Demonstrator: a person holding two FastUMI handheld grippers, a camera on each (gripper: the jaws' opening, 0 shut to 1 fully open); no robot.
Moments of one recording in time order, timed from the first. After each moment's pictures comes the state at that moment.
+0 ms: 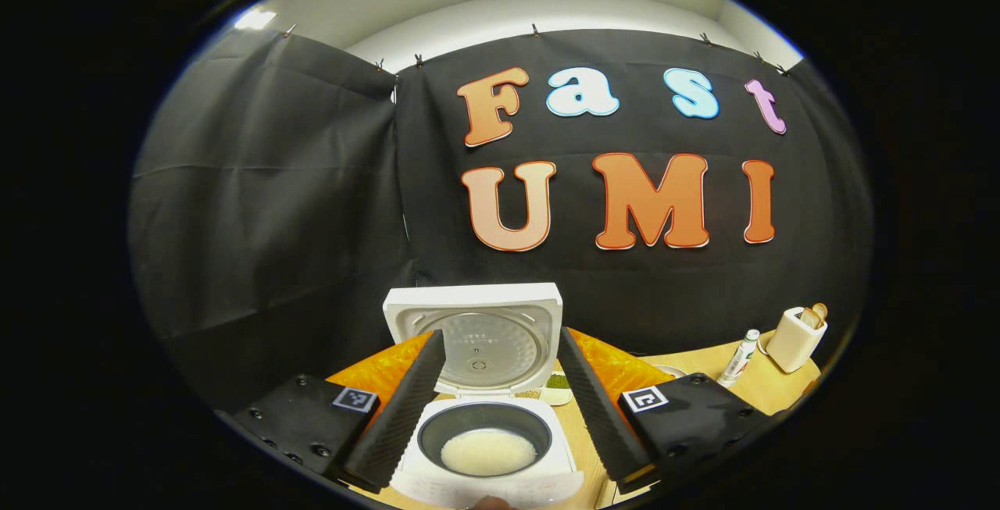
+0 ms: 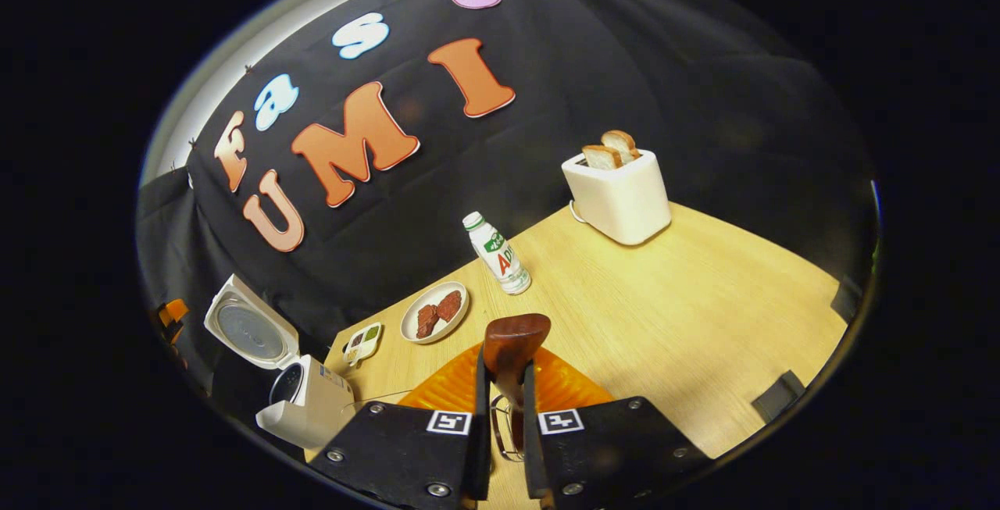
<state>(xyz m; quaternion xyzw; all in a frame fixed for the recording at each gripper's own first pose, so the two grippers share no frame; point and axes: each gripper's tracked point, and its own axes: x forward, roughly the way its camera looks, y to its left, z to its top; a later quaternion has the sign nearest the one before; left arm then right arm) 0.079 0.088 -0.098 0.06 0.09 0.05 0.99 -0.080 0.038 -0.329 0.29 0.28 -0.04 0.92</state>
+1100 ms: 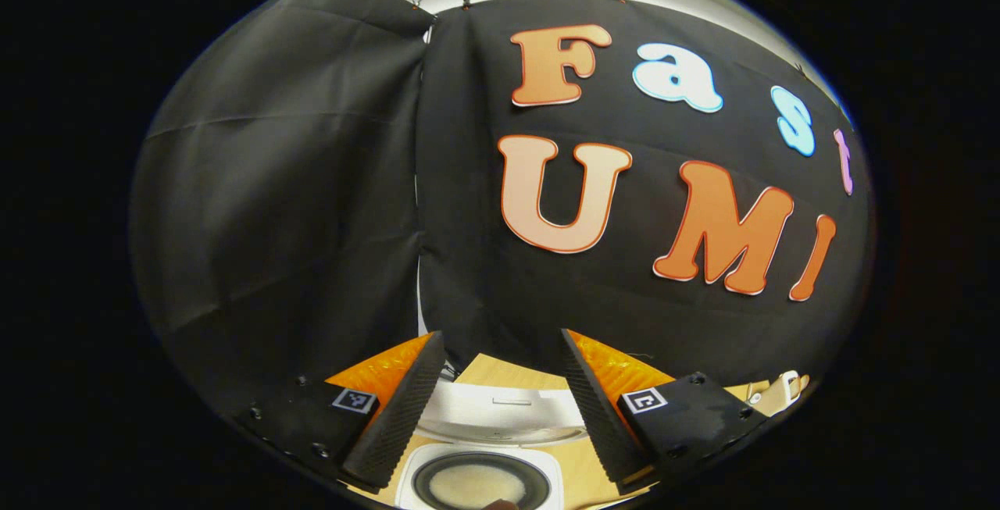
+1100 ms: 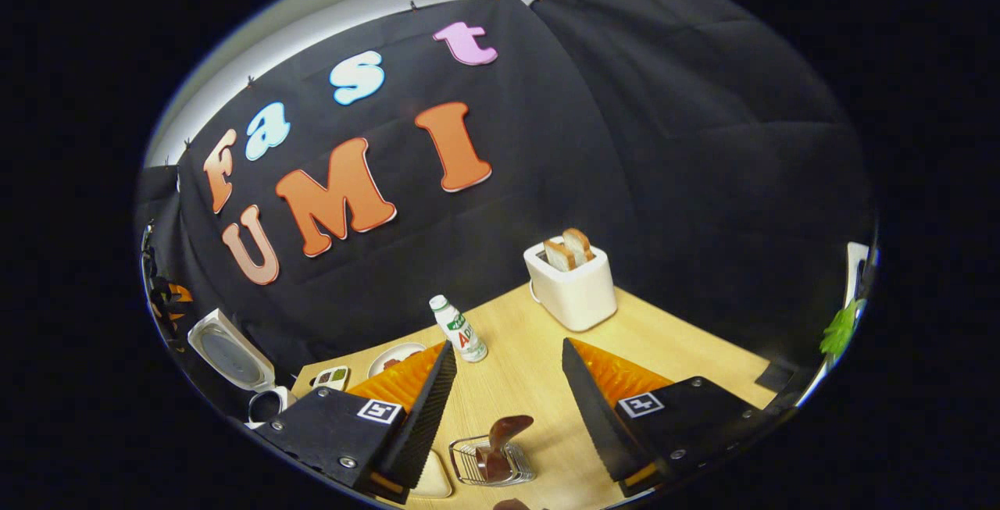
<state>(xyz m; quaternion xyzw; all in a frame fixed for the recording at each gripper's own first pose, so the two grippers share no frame) 0.270 0.150 -0.092 0.00 0.20 0.08 0.98 -0.070 -0.058 -0.206 0.19 0.17 -0.11 0.96</state>
